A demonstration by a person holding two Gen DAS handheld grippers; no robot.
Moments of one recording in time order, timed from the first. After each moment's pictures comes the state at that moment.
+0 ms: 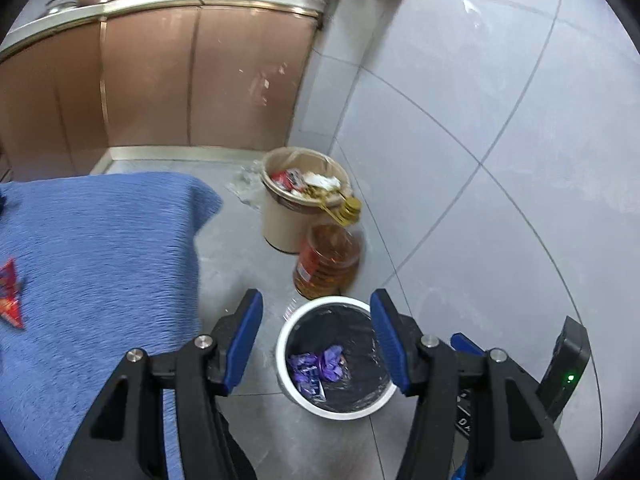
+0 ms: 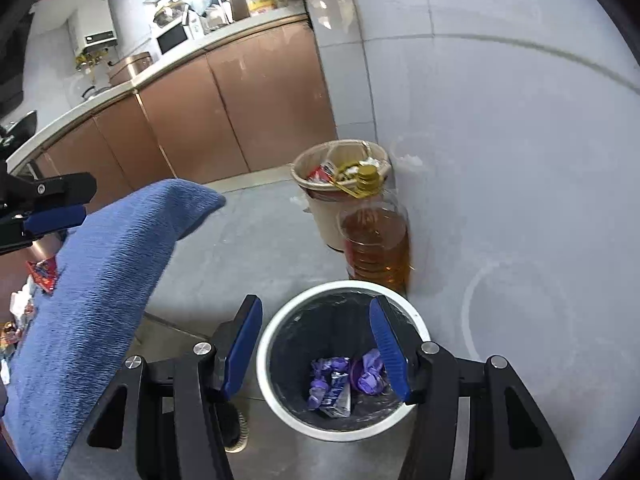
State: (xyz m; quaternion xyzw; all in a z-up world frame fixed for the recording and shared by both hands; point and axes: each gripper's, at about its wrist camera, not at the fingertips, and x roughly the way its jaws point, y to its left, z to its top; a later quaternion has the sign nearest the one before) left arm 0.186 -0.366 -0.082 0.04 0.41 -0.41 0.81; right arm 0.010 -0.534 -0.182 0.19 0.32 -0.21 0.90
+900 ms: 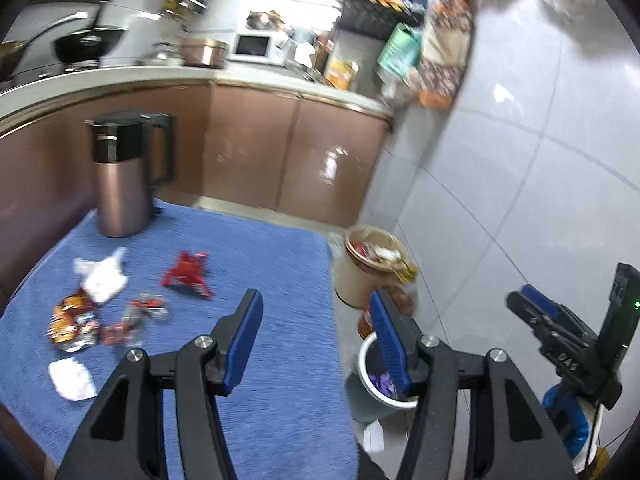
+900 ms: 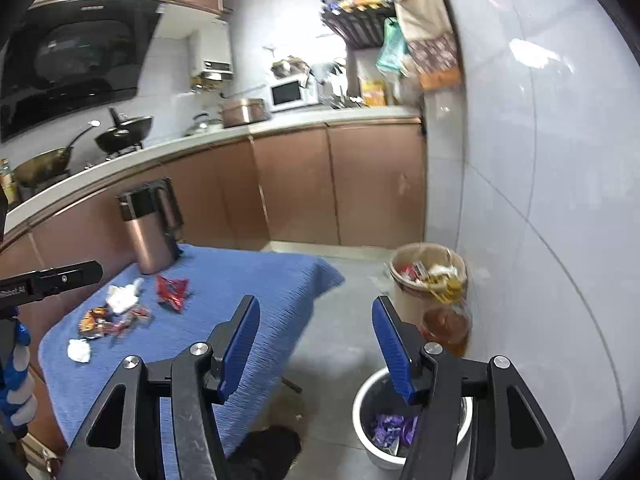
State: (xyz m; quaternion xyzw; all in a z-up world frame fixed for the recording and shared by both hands) left arm 0.123 -0.107 0.009 -0.04 0.30 -0.32 0.90; right arm -0.022 -0.389 -0.035 0.08 0.20 -0.10 0.97
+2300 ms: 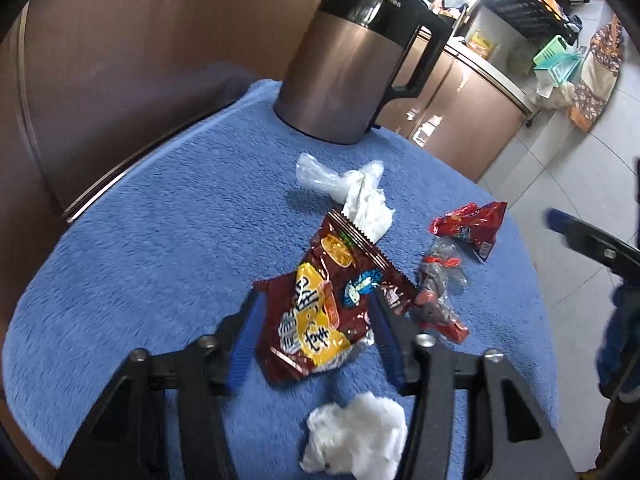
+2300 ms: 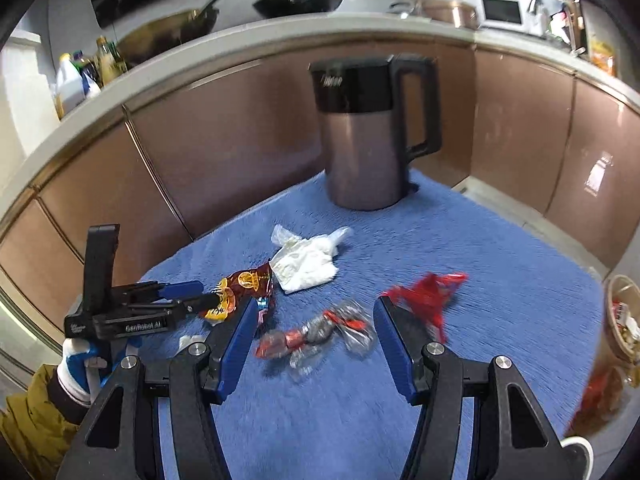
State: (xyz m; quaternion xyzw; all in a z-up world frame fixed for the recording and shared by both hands) left arm 0.330 0.139 -0.168 -0.09 0.44 -0.21 0.87; right arm 0.273 -0.136 -0.094 0.02 0.38 0.22 0.90
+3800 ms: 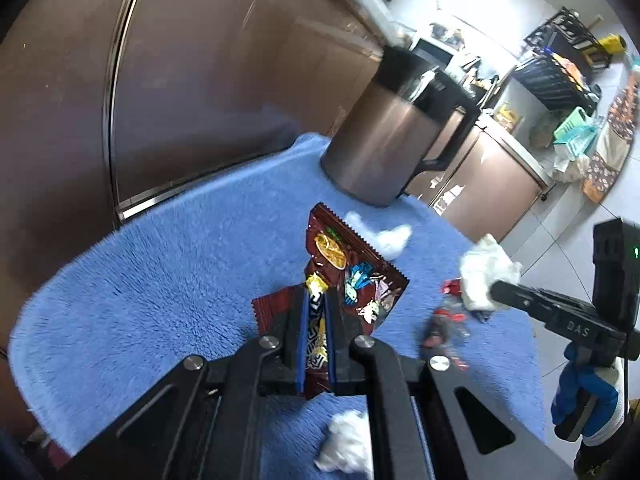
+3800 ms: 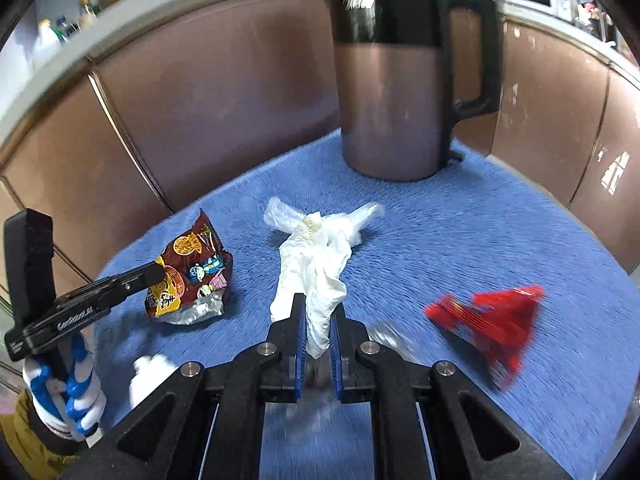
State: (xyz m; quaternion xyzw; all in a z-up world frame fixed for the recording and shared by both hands) left arm 0.297 0.176 -0.143 -0.16 0.35 -0.14 0.91; right arm 0.295 -0.119 -0.125 0.00 0.41 0.23 0.89
